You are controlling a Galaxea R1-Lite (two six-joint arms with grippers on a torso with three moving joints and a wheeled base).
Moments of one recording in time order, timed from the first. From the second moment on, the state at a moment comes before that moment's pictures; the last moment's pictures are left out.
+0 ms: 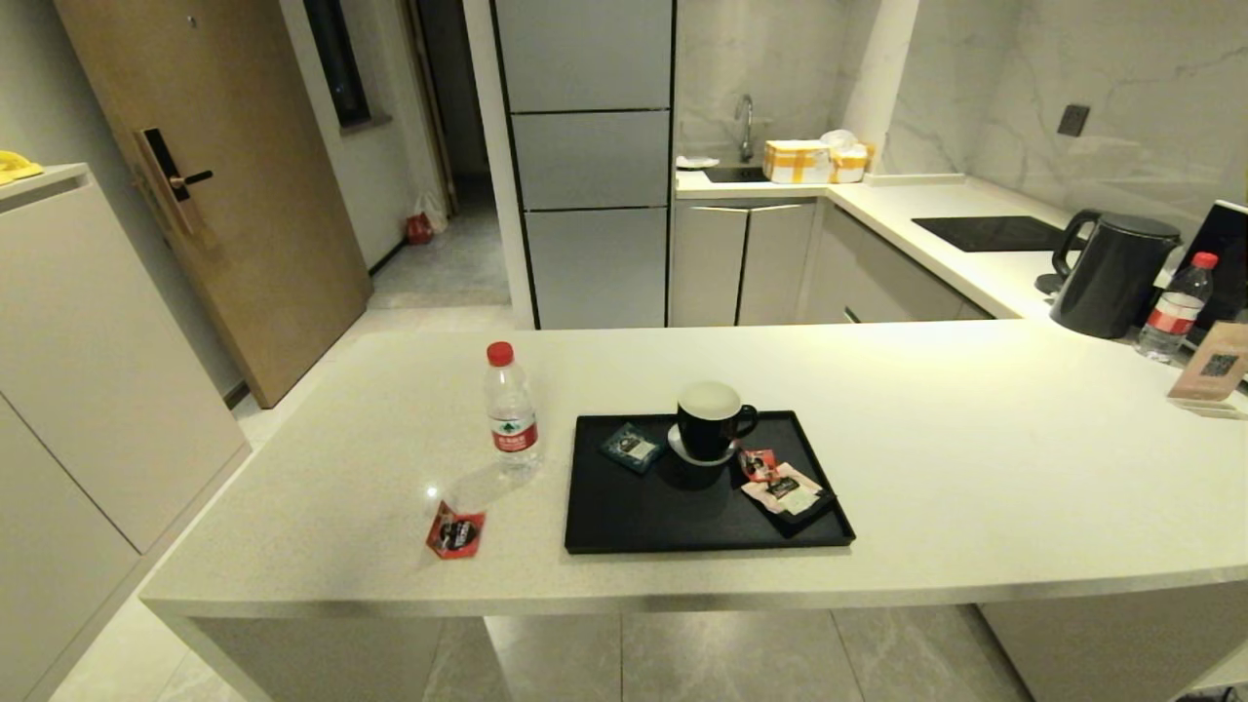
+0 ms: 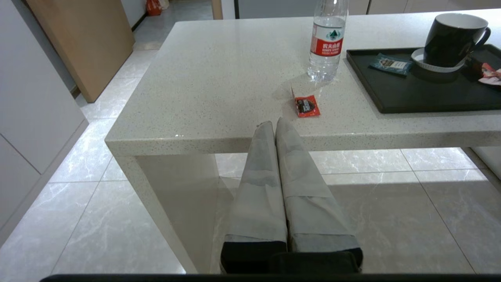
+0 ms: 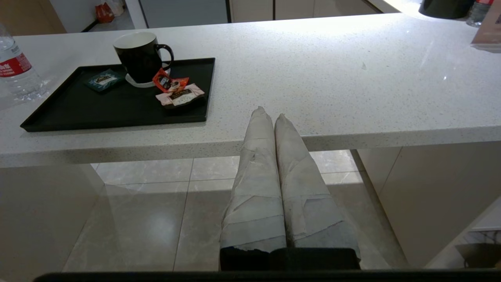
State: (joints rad) left arm 0.01 0.00 0.00 0.02 0.00 0.03; right arm 0.00 0.00 0.00 0.00 0.00 0.00
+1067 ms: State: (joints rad) left arm 0.01 0.00 0.00 0.01 -0.01 0.05; right arm 0.00 0.00 0.00 0.00 0.00 0.00
